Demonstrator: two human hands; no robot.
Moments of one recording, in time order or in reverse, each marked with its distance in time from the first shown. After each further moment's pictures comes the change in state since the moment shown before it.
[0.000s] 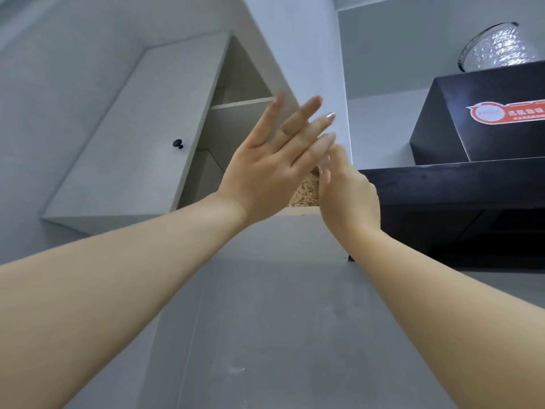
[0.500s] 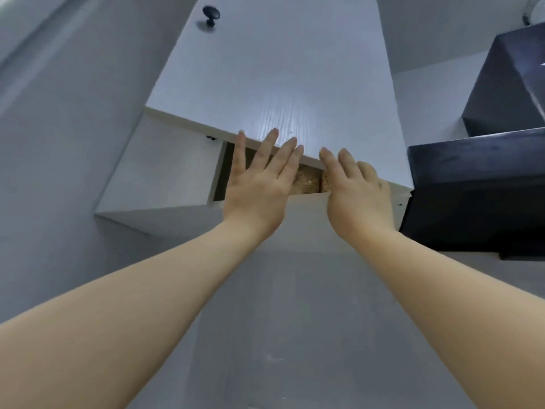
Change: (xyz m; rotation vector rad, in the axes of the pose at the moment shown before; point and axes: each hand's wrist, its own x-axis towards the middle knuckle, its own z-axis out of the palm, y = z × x) left_hand -0.077 0.001 -0.005 0.111 -0.554 -0.314; right_hand -0.012 -0.005 0.059 -0.209 -0.225 -0.080
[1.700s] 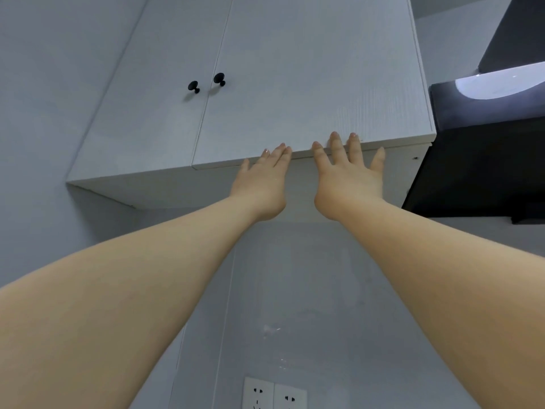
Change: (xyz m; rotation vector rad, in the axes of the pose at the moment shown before) left_hand -0.019 0.027 0.067 -0.502 -0.744 -0.142; right_hand 0.003 -0.001 0.057 -0.304 -0.315 0.056
